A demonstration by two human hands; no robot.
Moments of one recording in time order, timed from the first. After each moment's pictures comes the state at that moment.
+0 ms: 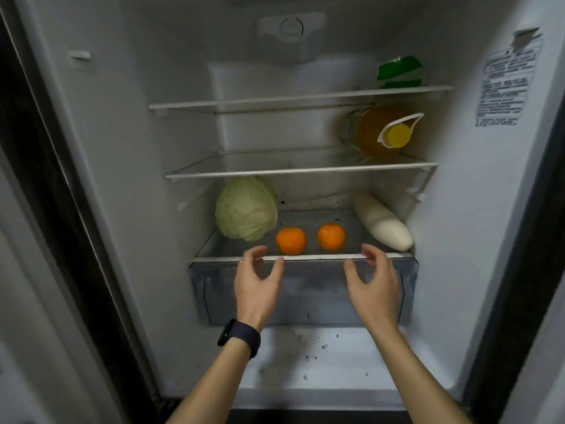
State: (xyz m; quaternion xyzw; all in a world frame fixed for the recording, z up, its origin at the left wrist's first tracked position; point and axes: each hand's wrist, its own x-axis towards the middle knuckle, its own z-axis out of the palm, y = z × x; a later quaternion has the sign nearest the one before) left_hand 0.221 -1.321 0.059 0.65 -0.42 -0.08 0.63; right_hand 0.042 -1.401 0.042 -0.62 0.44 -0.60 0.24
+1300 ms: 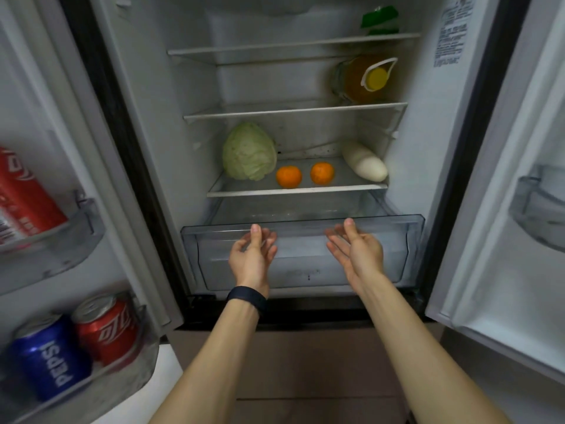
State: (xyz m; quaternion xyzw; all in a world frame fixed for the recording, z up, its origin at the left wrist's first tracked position) left_hand 0.172 -1.208 0.022 0.42 -0.13 -0.36 0.82; right_hand 0.014 -1.274 0.030 -0.31 0.33 -0.57 0.68
